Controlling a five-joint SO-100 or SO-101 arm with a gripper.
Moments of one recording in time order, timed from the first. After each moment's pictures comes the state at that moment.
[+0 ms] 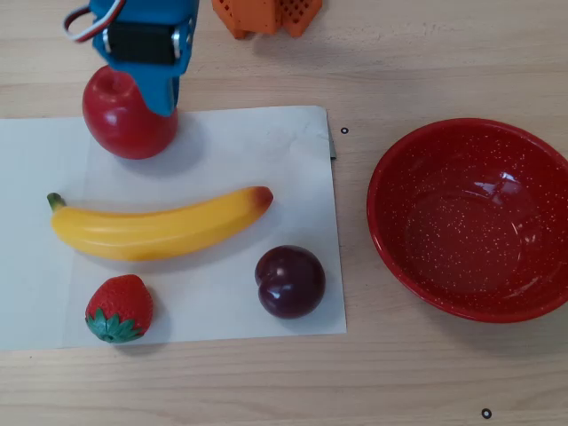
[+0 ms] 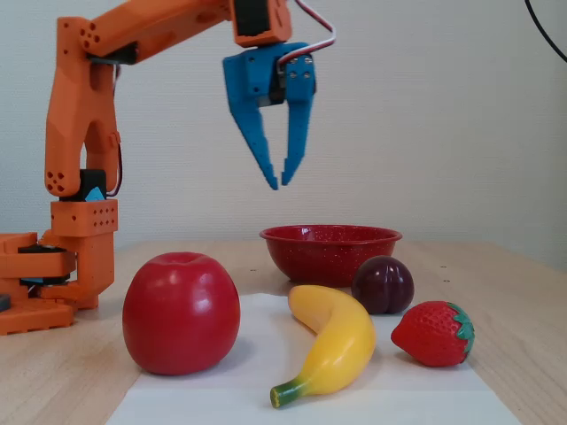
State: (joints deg) arm -14.2 85.6 58.0 102.2 7.7
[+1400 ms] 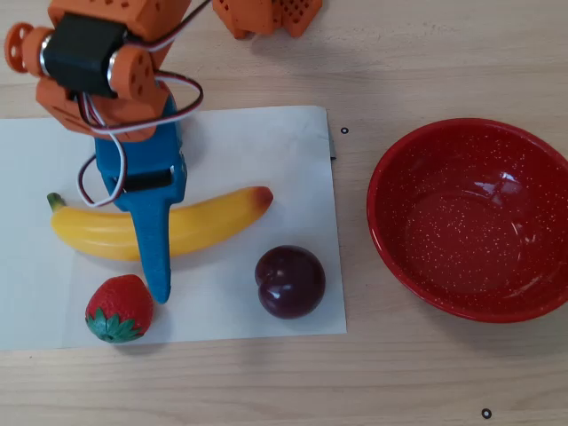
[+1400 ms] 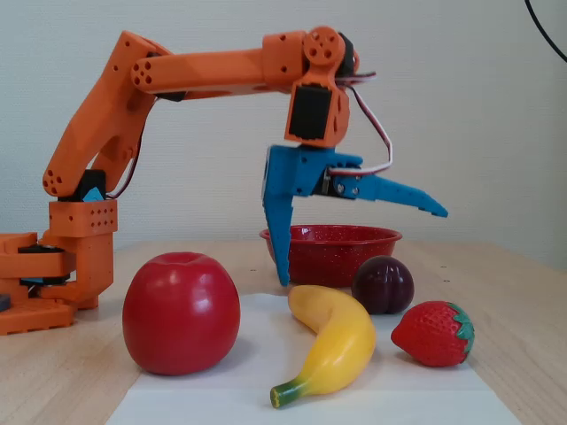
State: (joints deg) arm -17.0 57.5 49.0 100.3 20.9
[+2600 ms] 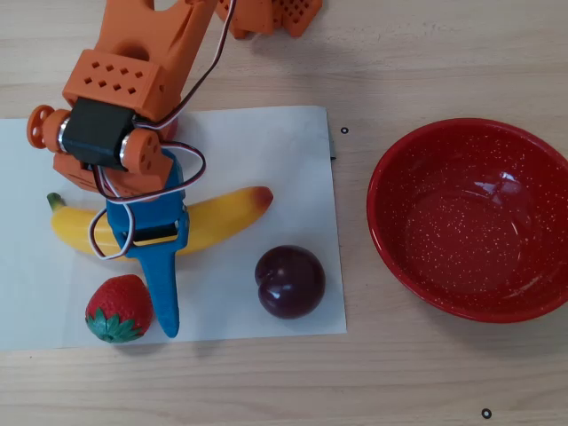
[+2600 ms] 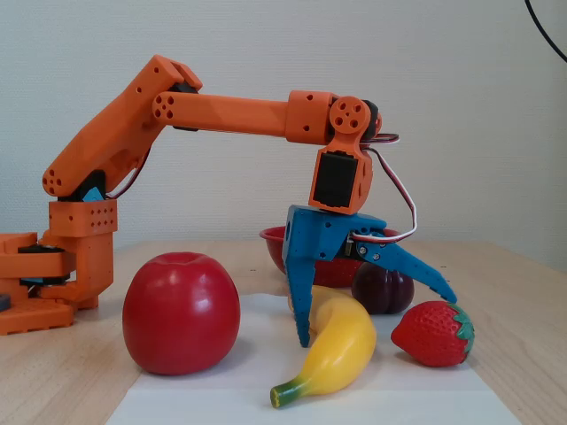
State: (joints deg) arm -17.3 43.3 42.5 93.0 21.0
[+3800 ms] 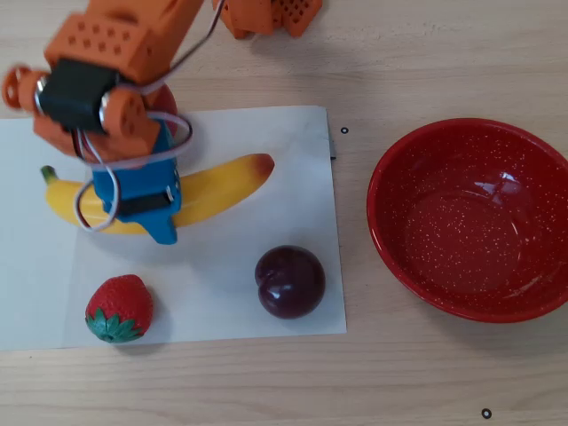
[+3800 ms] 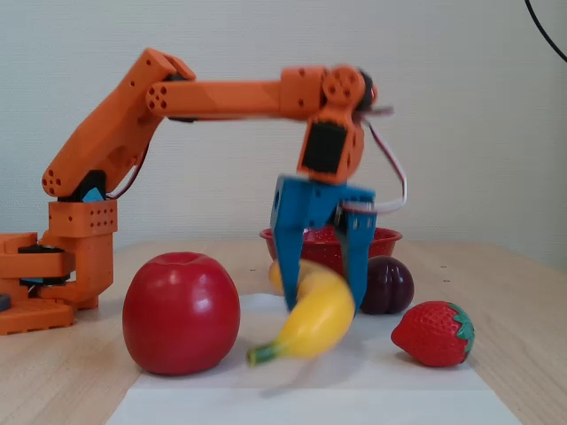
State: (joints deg) arm -17.8 52.0 40.7 102.6 24.1
